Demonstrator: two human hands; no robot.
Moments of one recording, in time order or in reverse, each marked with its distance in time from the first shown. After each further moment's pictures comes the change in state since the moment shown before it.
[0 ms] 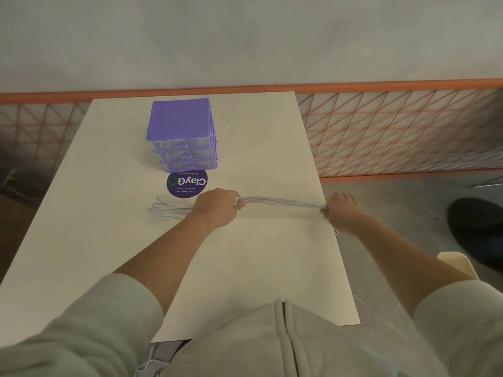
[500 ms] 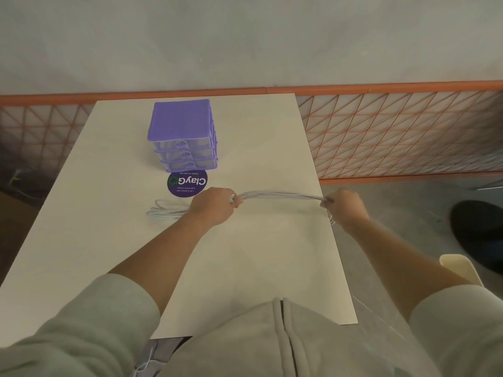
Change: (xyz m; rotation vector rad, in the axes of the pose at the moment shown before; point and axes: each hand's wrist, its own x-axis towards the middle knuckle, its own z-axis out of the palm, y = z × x) left_hand -0.003 -0.002 -0.002 -0.088 -0.002 -0.102; right_hand -0.004 0.001 -0.007 0.487 0.217 0.135
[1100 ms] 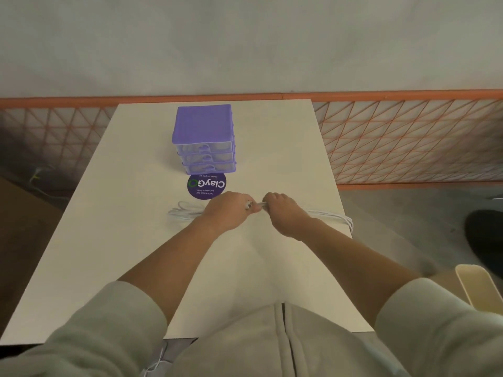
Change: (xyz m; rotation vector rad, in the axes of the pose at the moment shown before) left_hand -0.016 -0.018 -0.014 -0.057 -0.026 0.128; right_hand -0.033 -0.147 0.063 -0.161 -0.140 -0.554
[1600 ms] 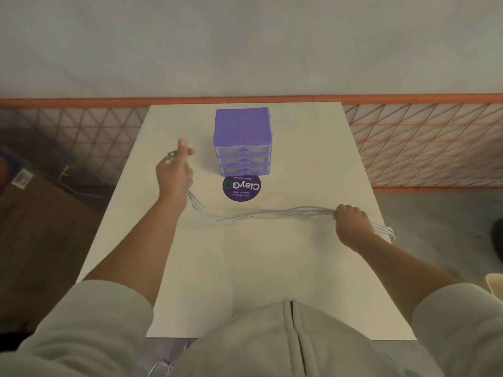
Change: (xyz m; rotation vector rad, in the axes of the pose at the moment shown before) left_hand -0.021 -0.144 -0.098 -1.351 0.728 -0.310; right_hand -0.015 0.034 0.013 -0.298 -0.026 0.421
